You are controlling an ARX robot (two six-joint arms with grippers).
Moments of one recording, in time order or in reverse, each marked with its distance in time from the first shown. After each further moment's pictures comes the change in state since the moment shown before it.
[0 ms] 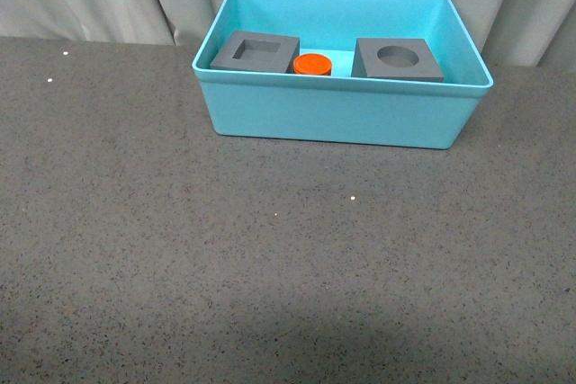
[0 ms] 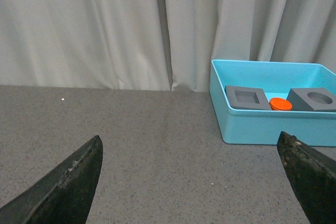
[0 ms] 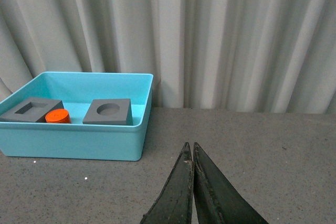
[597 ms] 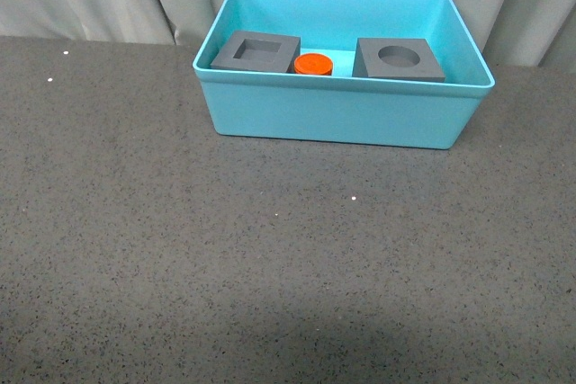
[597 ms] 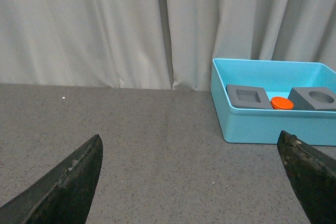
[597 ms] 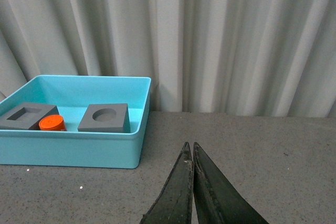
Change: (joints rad) left arm 0.000 0.000 0.000 0.000 0.000 0.000; right arm 0.000 0.264 -0.001 0.271 0.003 0.000
